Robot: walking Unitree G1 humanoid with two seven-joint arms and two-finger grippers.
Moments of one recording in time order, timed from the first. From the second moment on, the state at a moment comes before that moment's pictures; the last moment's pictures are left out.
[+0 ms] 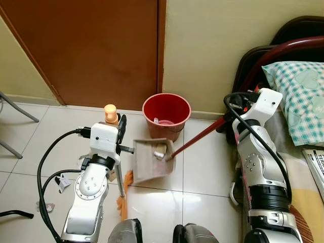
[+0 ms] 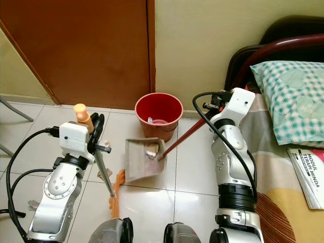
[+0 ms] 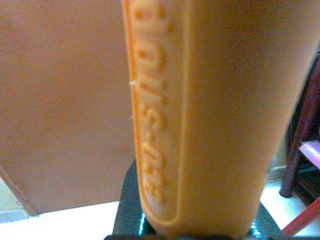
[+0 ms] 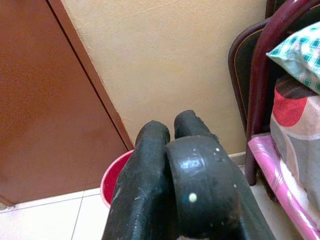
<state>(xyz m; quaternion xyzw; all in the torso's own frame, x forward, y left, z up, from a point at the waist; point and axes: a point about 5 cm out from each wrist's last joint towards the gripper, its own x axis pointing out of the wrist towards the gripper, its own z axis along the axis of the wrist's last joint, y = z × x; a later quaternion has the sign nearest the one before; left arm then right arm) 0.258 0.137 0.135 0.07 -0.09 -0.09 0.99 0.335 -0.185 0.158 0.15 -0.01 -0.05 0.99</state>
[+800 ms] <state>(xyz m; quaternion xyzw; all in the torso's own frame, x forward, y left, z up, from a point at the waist) 0.257 0.139 0.149 0.09 -0.11 -0.09 0.99 0.307 -0.199 0.125 0.12 0.05 -0.05 0.99</state>
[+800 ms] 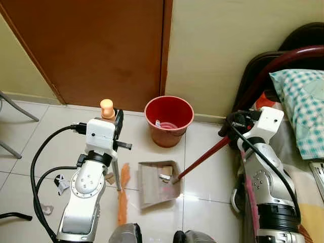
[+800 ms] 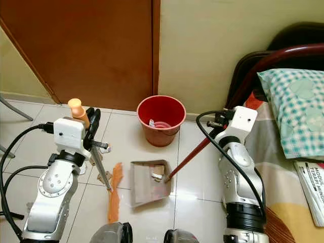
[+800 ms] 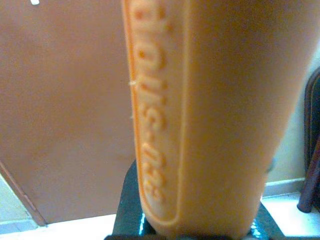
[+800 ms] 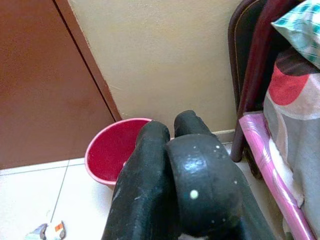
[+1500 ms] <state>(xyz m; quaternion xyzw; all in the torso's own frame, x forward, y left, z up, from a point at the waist) 0.256 0.132 0.147 0.07 -0.11 -0.11 0.99 0.282 -0.211 0.100 0.09 0.10 -0.06 0.99</state>
